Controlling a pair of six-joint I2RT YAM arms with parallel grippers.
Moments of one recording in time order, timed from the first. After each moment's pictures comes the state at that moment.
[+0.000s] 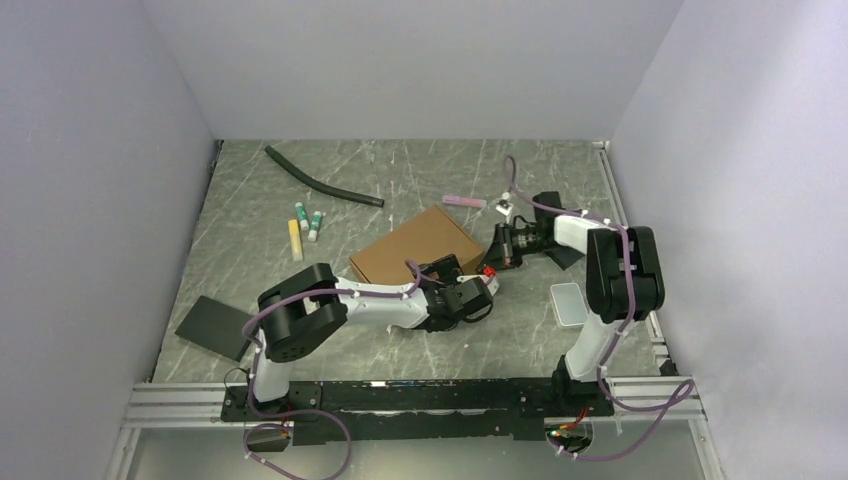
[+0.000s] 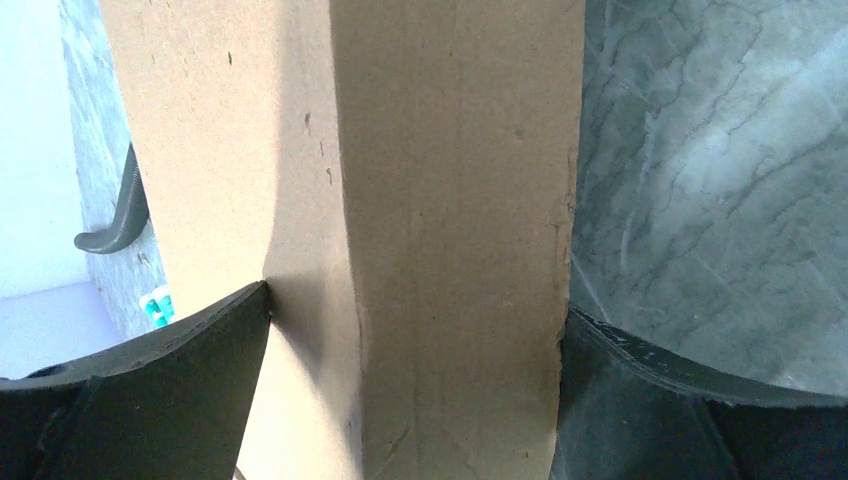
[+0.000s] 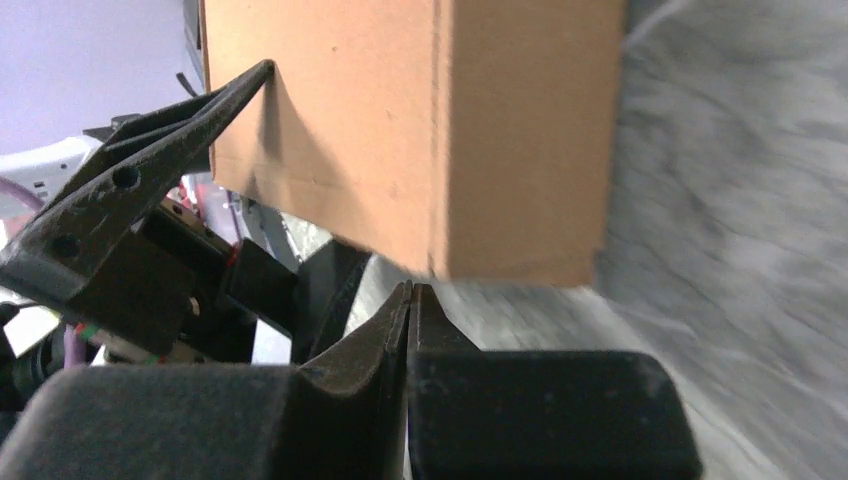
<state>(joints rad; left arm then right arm) -1.21 1.94 1.23 -0.32 -0.72 0.13 0.04 1.79 0.99 -0.52 -1.03 -0.10</state>
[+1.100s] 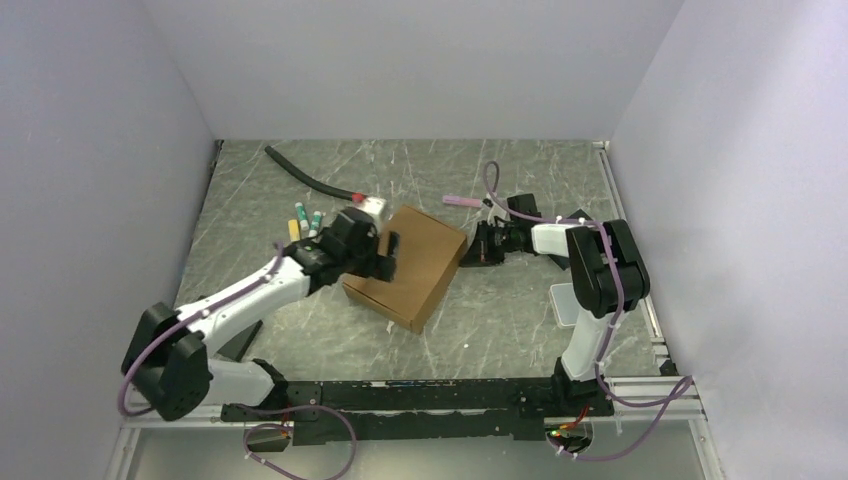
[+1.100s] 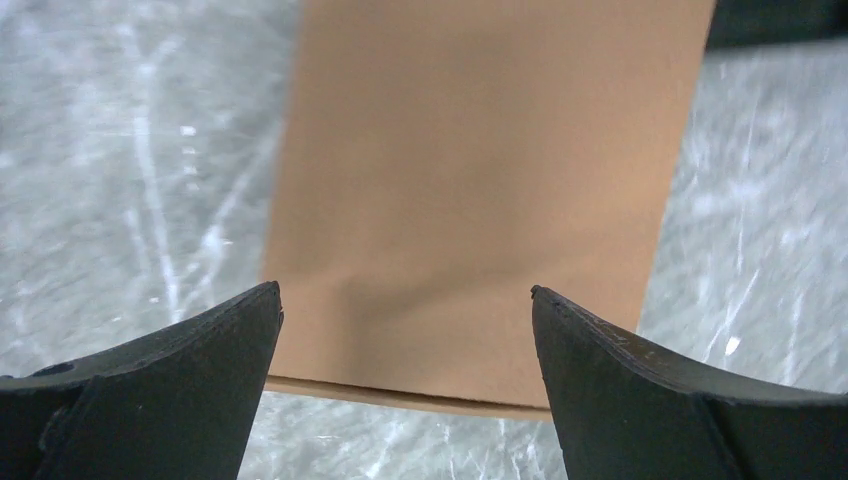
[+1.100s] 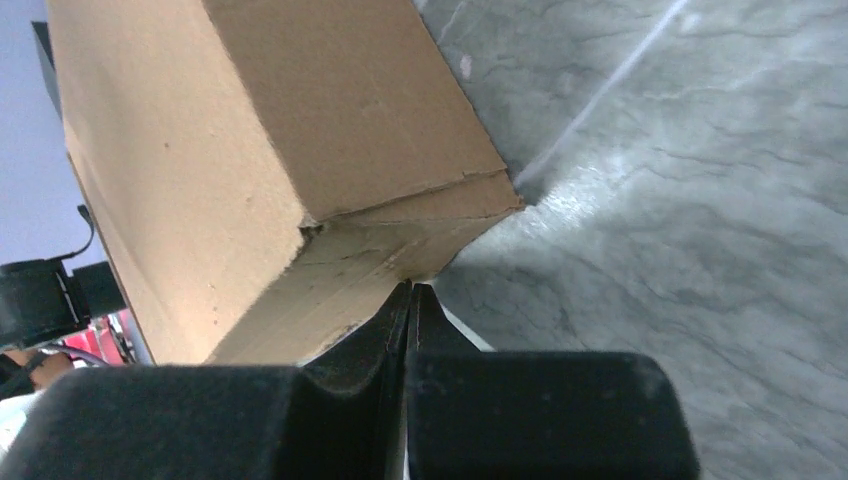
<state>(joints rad) -0.76 1.35 0.92 -0.40 -0.14 -0.33 0.20 1.85 0.92 -0.07 -0.74 0.30</state>
